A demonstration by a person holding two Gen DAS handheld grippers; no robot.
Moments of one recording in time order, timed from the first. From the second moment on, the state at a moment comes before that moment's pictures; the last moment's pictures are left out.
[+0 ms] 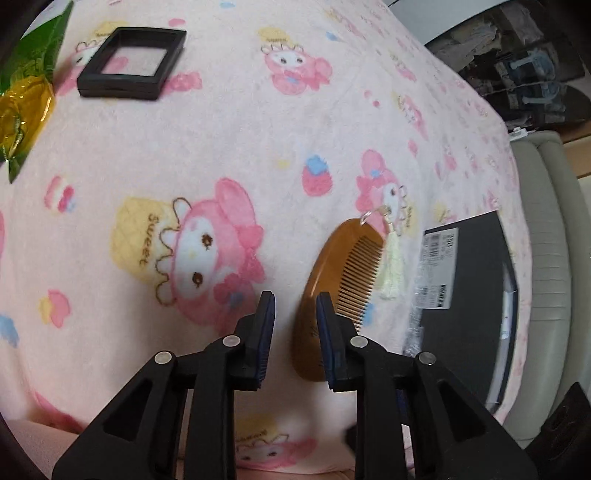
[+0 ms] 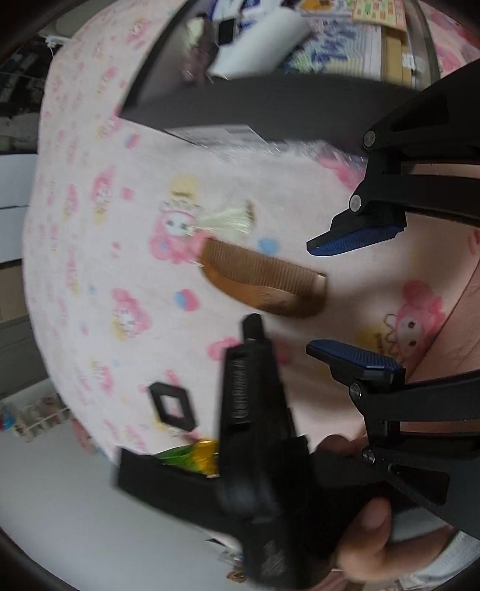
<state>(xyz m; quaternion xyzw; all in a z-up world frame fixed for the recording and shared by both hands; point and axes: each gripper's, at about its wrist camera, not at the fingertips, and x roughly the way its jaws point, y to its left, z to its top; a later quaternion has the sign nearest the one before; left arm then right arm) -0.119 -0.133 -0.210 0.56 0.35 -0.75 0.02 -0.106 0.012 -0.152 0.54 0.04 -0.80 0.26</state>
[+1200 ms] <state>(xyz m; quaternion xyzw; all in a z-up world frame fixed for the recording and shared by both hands) -0.127 -0.117 -0.188 0.57 0.38 -0.73 -0.06 -0.122 0.033 -0.177 0.54 -0.03 -0.79 0.29</state>
